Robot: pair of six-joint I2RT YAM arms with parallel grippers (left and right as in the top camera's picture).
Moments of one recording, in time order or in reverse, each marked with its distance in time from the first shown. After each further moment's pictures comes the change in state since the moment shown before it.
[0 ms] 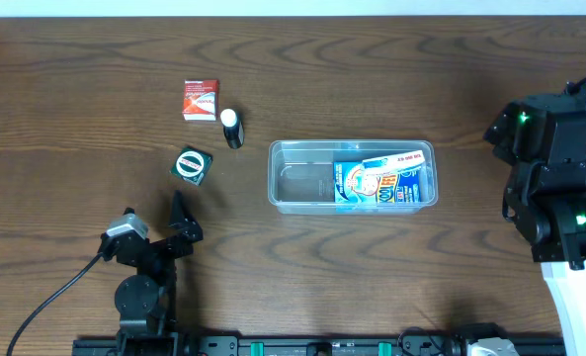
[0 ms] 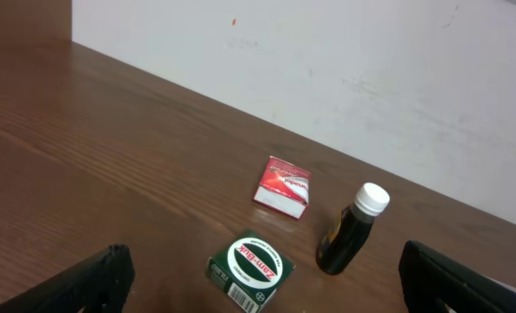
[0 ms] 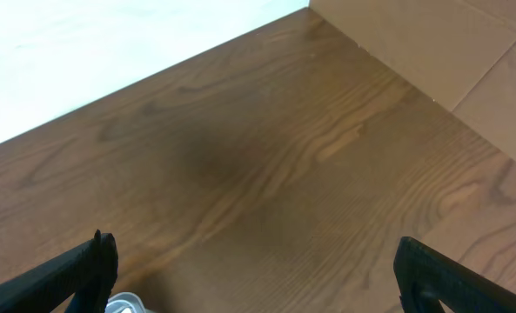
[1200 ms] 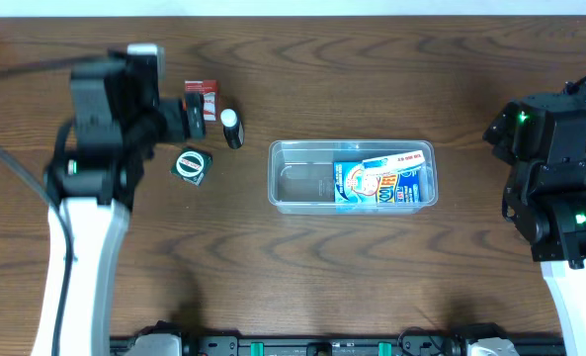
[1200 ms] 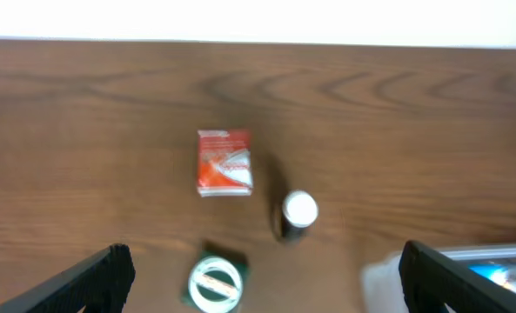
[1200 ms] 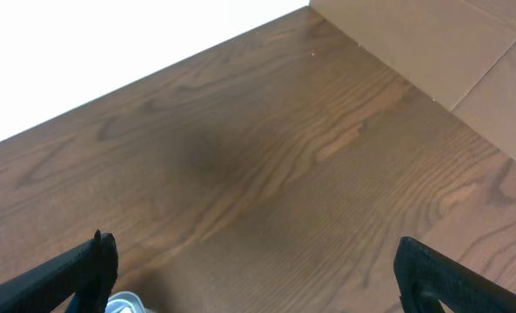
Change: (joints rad) left arm 0.001 1.314 1.323 -0.617 0.273 0.345; right arm 0.000 0.003 0.001 -0.002 0.000 0.000
